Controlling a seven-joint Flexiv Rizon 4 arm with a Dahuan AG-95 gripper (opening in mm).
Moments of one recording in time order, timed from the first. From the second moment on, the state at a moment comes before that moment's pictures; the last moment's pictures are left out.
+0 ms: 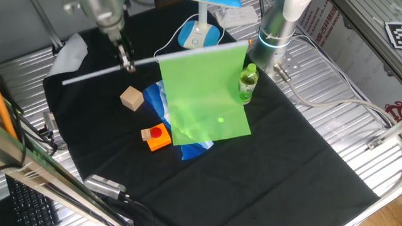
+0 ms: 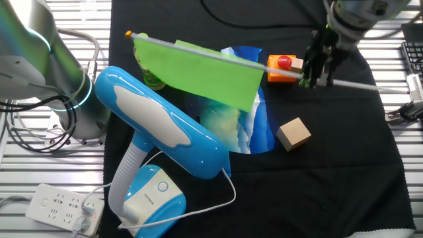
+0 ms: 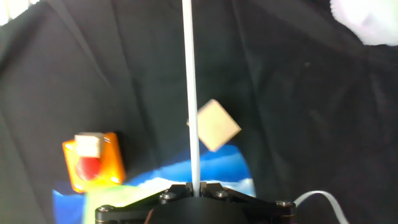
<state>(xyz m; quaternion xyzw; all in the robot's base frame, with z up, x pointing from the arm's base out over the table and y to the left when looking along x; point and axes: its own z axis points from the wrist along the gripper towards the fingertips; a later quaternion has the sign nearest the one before) 0.562 -0.015 0.251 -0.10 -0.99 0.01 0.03</state>
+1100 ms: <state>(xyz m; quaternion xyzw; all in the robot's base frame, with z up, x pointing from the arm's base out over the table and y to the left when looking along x) 0.561 -0.041 0.235 -0.08 -1.00 0.00 0.03</state>
